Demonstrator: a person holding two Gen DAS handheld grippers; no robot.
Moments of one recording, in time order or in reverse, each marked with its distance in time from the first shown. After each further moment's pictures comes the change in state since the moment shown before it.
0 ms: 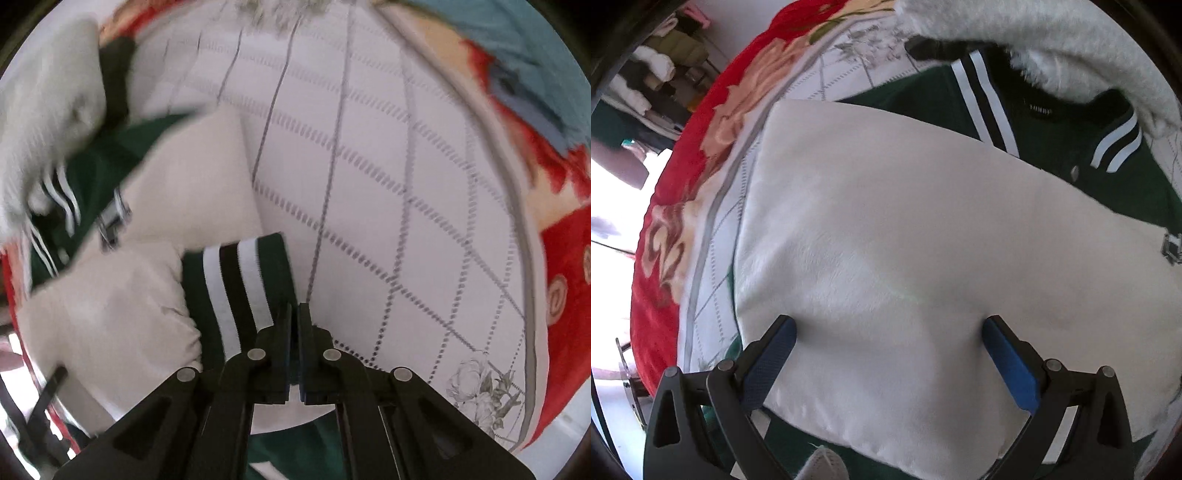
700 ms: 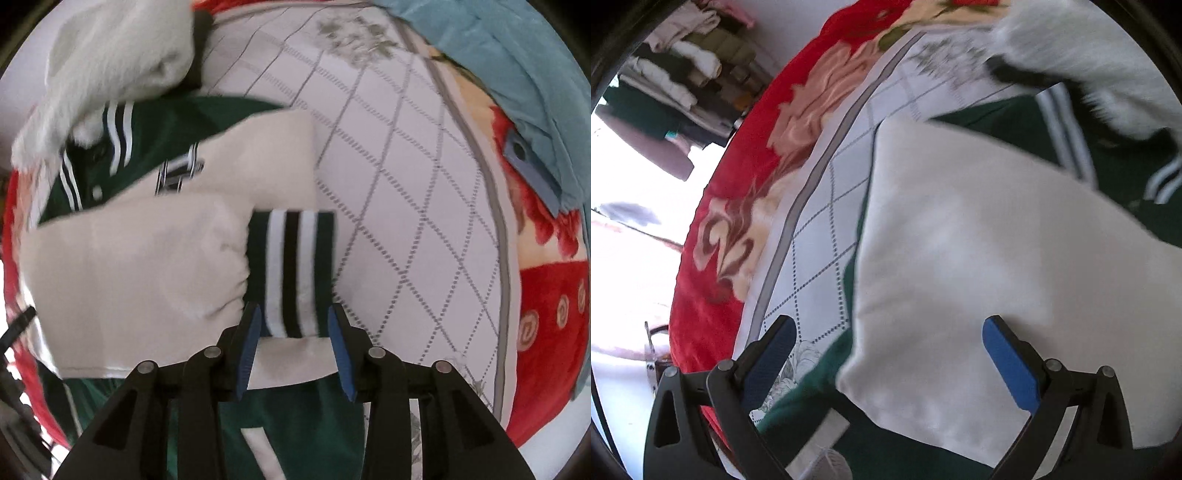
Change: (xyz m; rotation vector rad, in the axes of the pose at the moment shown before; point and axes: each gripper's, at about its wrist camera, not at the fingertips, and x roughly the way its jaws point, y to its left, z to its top) left arm -0.008 0.064 0.000 -0.088 -0.016 0.164; right arm -0.040 0.038 -0.047 -0.215 -0.091 -0.066
